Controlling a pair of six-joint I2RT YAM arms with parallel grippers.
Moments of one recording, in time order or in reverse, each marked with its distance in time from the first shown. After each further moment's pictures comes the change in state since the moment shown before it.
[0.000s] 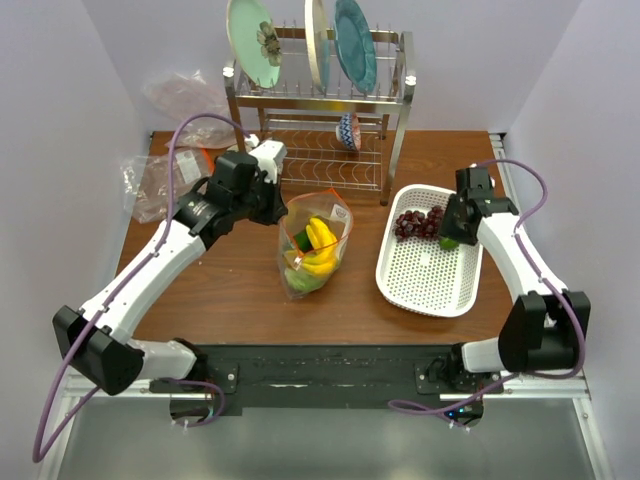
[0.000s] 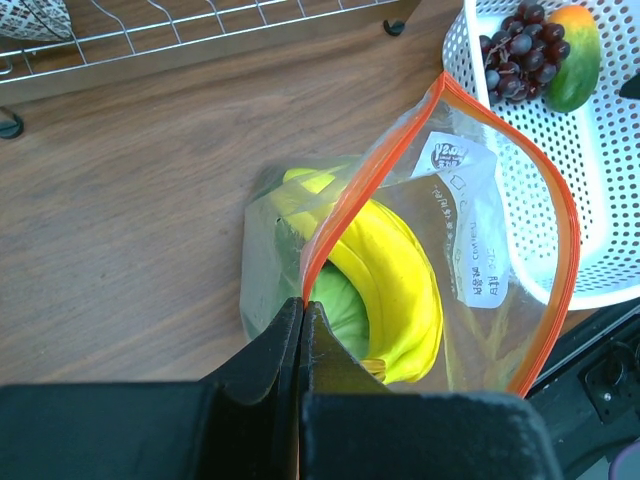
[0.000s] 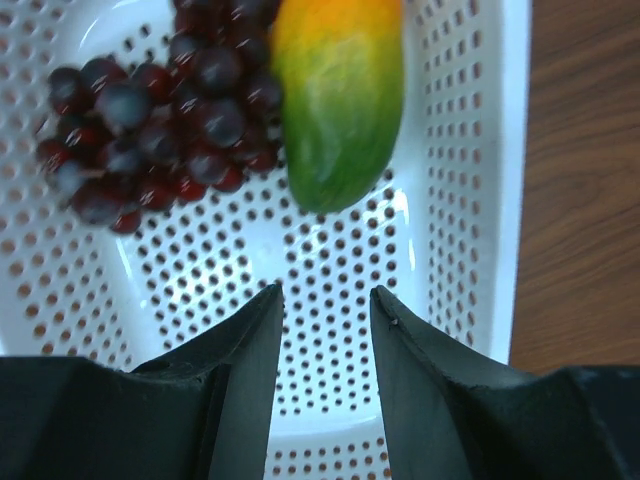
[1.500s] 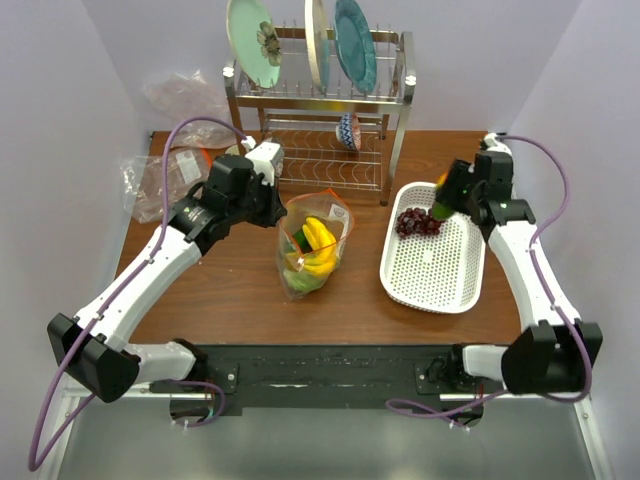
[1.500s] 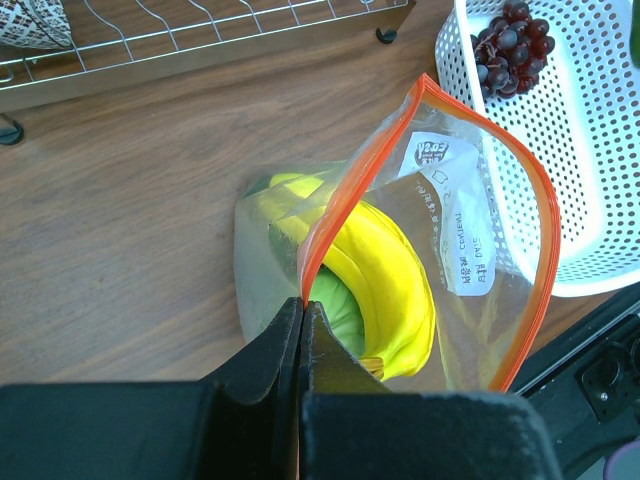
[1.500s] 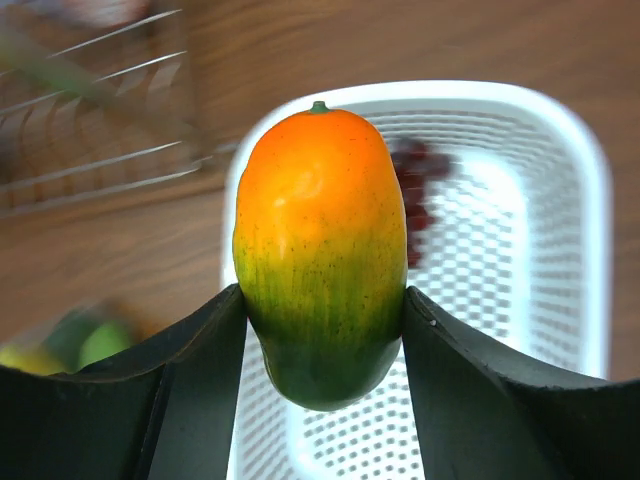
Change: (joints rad) left arm 0.000 -0.040 -0.033 0.024 0.006 0.000; right arm -0.019 -0.109 0.056 0.235 -0.125 0.016
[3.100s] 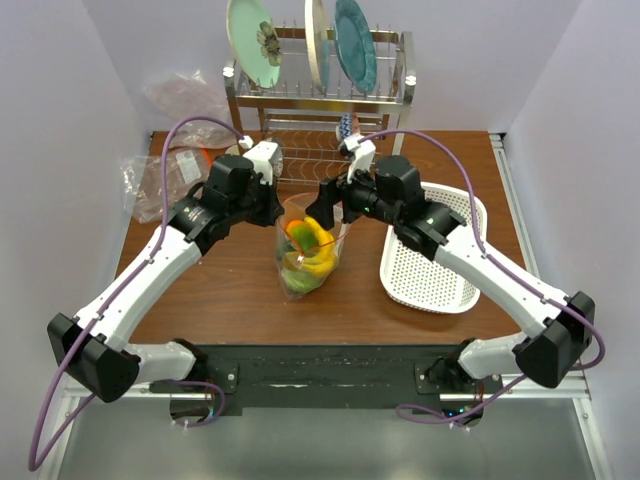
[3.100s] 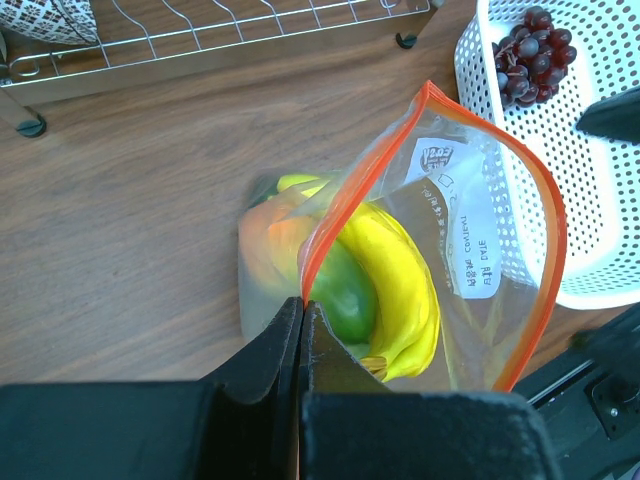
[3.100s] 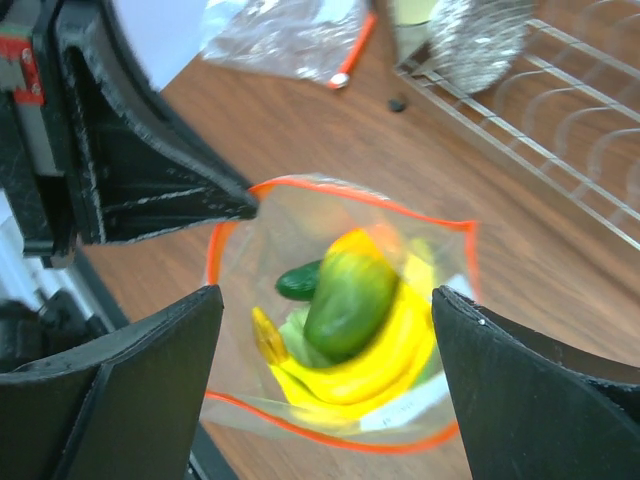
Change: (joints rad) left arm 0.000 0.000 0.000 -0.005 -0.043 -0.012; right arm 0.688 0.068 0.140 0.249 -0.238 -0.158
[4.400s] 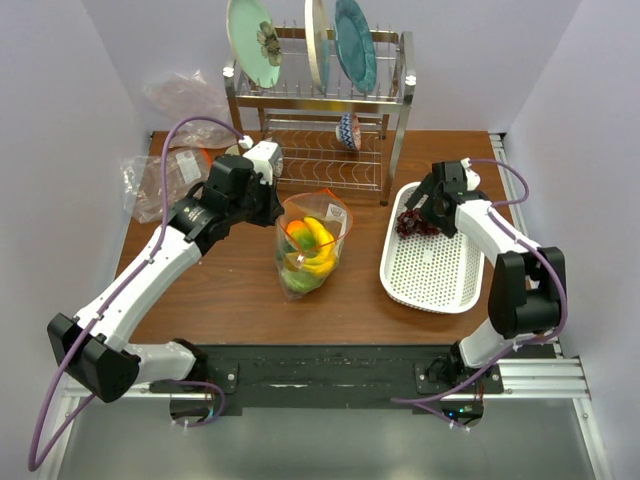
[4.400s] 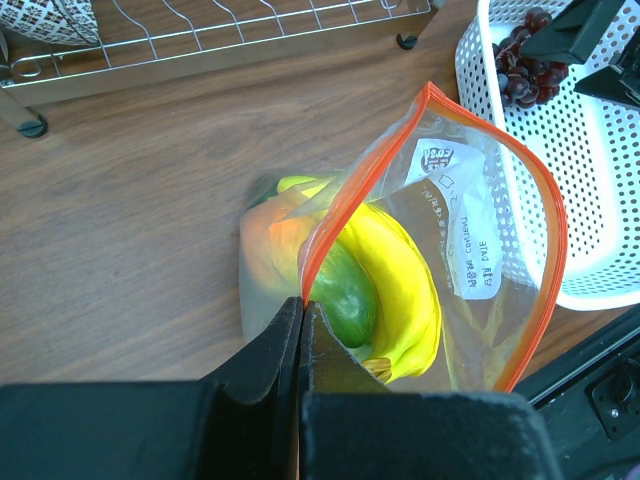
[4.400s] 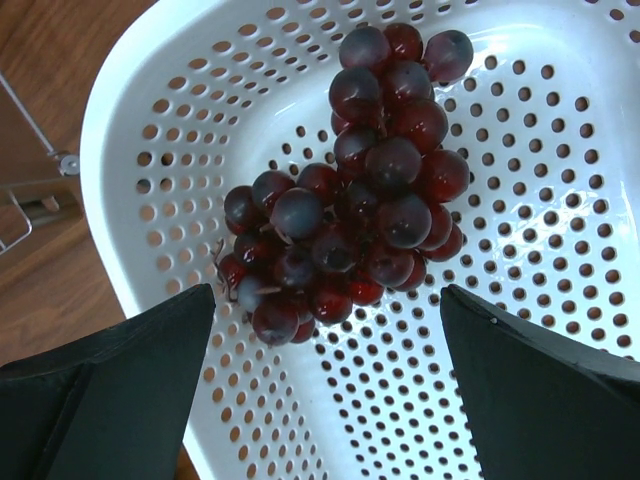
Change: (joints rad) left arm 0.000 0.000 0.000 0.001 -0.002 0.000; right arm -0.587 0.257 -0.170 -0.190 0.369 0.513
